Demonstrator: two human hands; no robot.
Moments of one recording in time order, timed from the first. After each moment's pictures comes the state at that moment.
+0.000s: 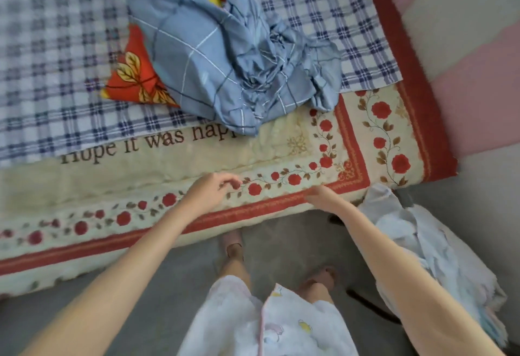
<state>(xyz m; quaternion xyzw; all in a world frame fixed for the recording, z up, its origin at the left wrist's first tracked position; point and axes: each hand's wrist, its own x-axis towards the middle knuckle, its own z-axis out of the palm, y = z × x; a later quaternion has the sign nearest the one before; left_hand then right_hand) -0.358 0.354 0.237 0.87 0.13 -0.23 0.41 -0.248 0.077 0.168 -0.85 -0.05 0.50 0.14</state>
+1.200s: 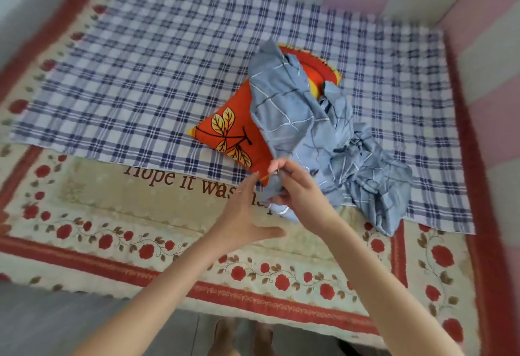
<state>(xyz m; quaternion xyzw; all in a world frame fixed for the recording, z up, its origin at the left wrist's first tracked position) -0.310 0.460 0.307 0.80 0.26 -0.03 0.53 -0.188 0.371 0.355 -0.63 -0.22 0.48 0.57</state>
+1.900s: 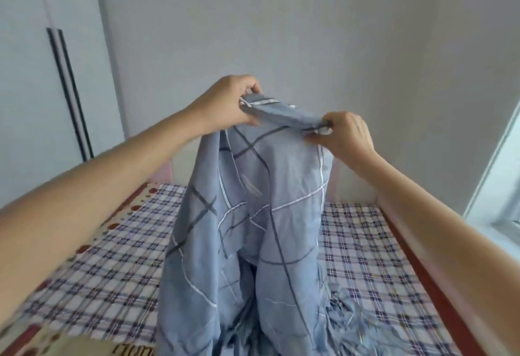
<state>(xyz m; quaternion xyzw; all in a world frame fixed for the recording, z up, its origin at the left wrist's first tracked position) -0.269 0.499 0.790 0.92 0.04 0.35 0.17 -0.090 0.332 0.744 -0.83 -0.40 -0.27 0.29</state>
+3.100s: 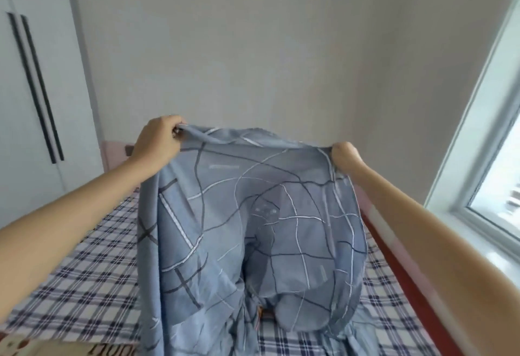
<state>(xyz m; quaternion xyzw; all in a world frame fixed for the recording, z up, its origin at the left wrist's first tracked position) -0.316 0.555 0.703 0.86 0.22 0.44 0.10 -0.039 0.303 0.692 -0.92 -0.24 -0.08 0.30</state>
